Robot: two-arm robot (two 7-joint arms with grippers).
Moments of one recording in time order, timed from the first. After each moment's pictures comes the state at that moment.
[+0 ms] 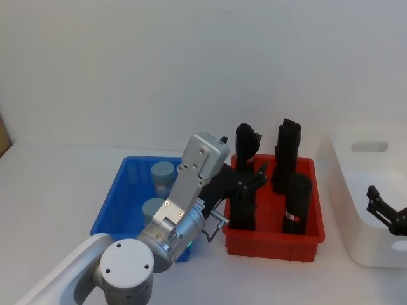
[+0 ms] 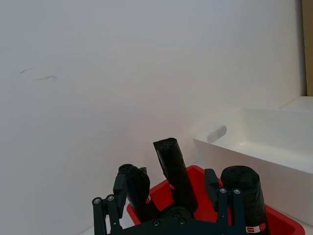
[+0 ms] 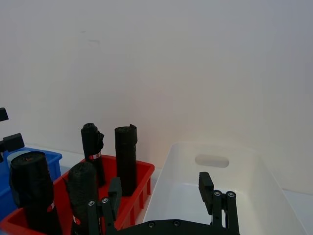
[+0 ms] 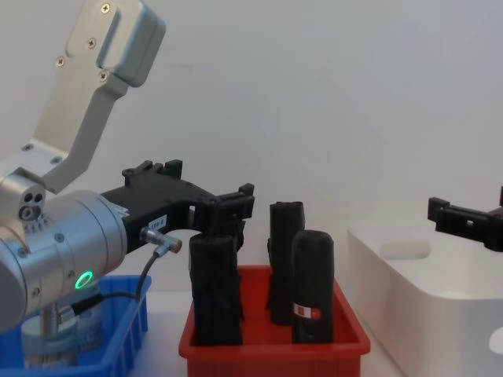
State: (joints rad) left arm -0.24 0.38 0.45 -1.63 -0.20 0.01 -0.01; right arm -0.01 0.34 -0.23 -1.77 0.29 0.03 0.07
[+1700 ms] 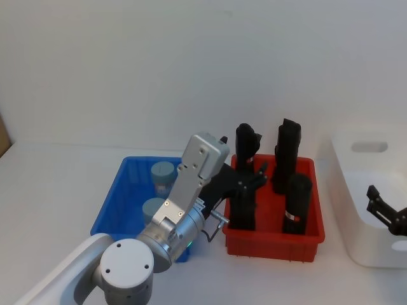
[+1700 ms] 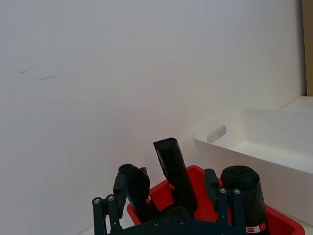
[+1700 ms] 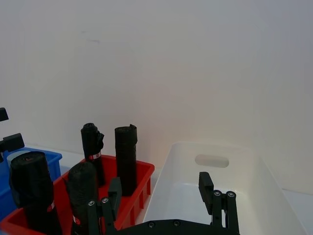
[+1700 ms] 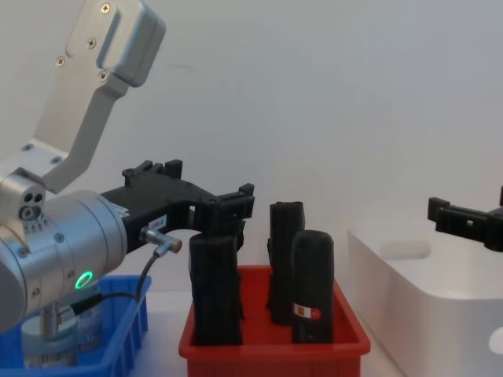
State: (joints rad) left arm -0.24 0.38 0.45 -1.63 -0.20 0.01 -0.01; right arm -0.01 0.34 -0.23 -1.77 0.29 0.03 0.07
